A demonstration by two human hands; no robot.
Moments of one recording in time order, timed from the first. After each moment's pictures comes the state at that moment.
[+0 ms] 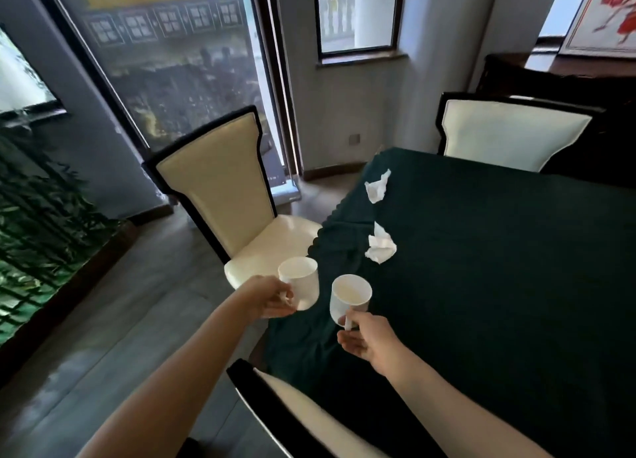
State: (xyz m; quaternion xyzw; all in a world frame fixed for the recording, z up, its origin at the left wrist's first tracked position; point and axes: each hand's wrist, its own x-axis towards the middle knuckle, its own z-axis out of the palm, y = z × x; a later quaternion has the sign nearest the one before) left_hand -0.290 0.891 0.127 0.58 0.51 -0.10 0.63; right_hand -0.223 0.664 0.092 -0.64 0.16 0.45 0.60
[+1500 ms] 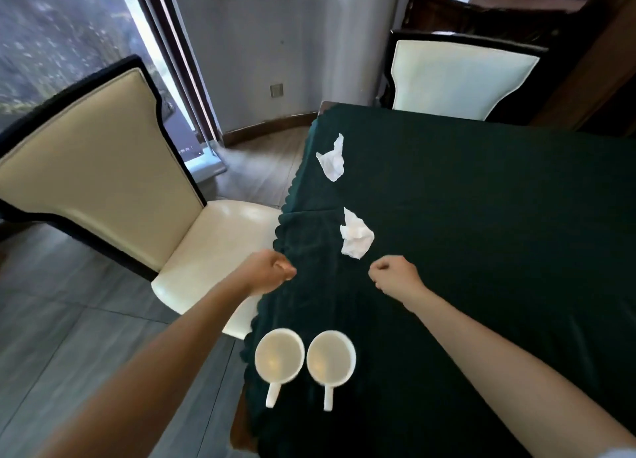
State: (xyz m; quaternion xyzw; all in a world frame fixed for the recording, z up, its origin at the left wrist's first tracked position) left_hand -0.136 0.963 0.095 0.89 0.17 -0.23 0.36; right_hand -0.060 0.701 0.057 -0.89 0.09 0.27 0.37
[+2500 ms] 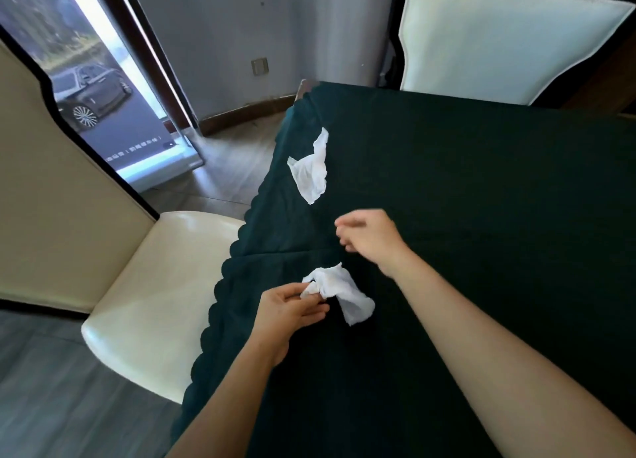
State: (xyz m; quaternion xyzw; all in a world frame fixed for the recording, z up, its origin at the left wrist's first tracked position) left_hand 0.019 0.885 -0.056 0.57 0.35 -0.09 0.74; right_hand 0.175 0.758 -0.020 -0.83 0.01 0.23 0.51
